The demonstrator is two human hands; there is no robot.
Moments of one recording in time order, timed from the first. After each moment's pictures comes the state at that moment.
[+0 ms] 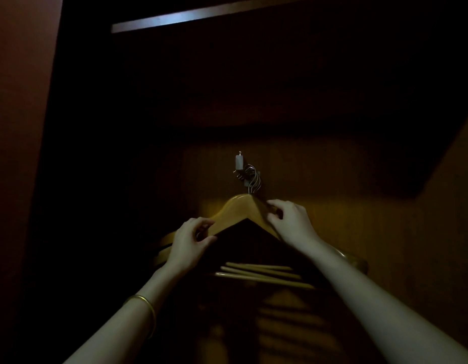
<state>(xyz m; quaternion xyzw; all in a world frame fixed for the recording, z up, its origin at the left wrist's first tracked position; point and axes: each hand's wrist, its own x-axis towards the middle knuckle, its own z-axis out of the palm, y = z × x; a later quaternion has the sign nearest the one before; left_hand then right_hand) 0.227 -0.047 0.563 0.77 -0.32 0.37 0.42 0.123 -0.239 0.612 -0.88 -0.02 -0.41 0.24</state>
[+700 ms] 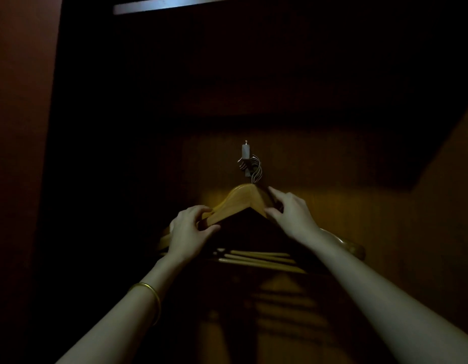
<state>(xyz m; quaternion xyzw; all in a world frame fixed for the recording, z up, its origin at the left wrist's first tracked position) 0.230 -0.038 0.559 0.78 -0.29 0.39 0.40 0.125 -0.235 0.605 -0.89 0.00 -0.40 0.22</state>
